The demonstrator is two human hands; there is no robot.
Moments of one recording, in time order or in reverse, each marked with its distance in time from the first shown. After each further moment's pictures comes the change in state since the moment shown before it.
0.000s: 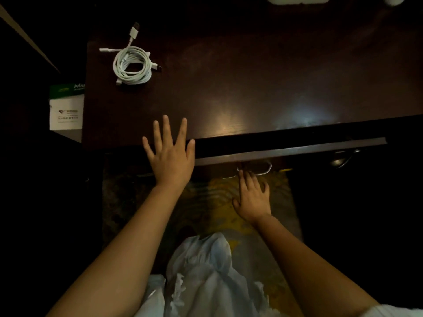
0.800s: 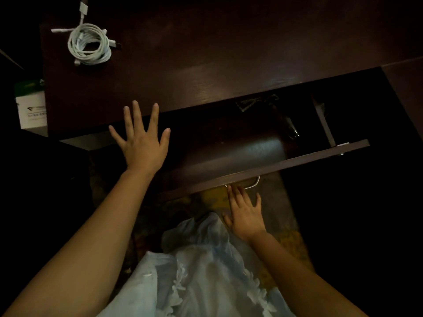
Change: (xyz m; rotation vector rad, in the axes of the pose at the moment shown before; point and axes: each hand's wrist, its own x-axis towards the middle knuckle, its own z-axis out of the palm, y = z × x) left_hand -0.025 -0.008 0.002 0.037 -0.035 0.096; right_hand -0.113 0.015 0.050 0.070 -0.085 0.008
